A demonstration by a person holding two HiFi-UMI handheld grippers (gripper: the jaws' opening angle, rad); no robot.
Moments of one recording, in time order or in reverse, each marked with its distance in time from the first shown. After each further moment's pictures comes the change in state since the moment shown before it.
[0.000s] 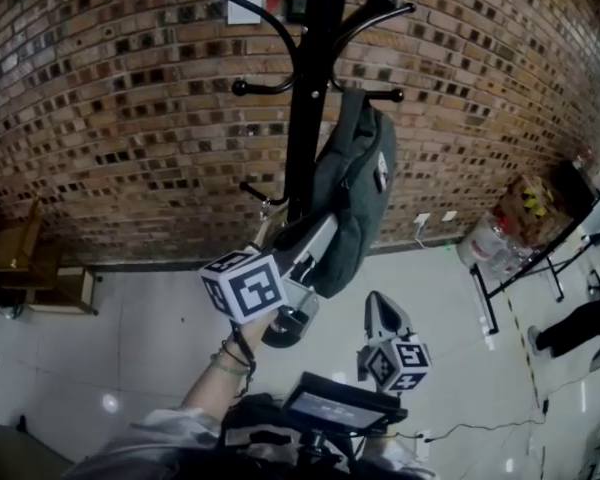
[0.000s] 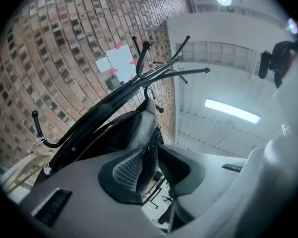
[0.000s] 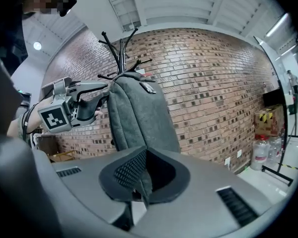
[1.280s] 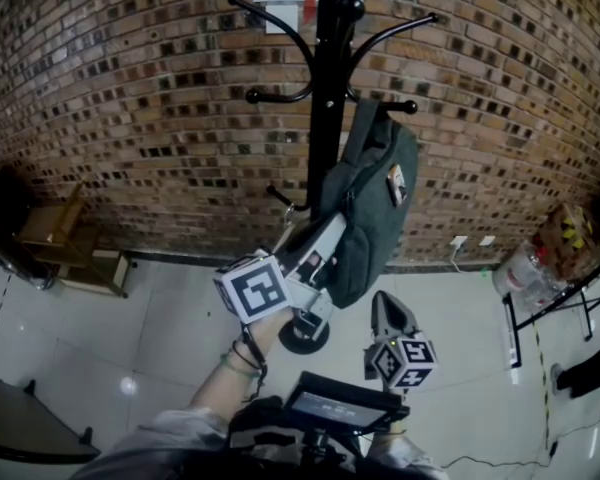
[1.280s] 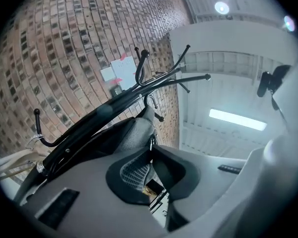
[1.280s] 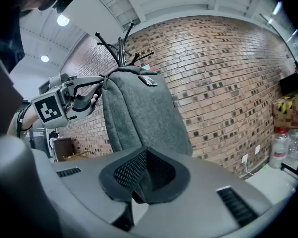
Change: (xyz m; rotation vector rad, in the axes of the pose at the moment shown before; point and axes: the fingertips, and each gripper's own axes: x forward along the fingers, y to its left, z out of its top) left arm 0.007 -0.011 0.013 -0.039 -0.154 0.053; right arm 0.036 -0.012 -0.003 0.022 0.036 0.180
